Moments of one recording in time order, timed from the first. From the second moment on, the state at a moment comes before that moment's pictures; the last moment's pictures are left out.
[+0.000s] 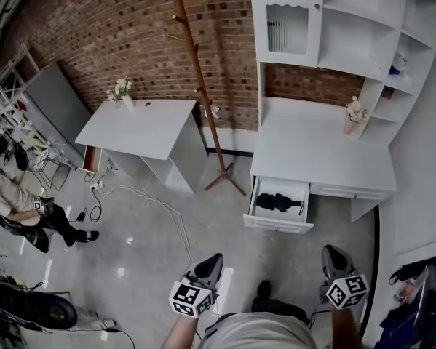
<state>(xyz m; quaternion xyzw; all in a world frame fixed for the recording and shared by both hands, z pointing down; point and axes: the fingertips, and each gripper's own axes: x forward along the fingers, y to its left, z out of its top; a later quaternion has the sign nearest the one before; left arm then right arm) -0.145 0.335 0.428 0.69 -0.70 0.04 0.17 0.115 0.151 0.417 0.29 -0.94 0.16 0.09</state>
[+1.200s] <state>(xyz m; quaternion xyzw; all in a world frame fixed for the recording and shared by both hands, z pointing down) -0.122 0.218 0.432 0.70 -0.69 0.06 0.17 0.112 0.052 0.457 0.28 -0.93 0.20 0.10</state>
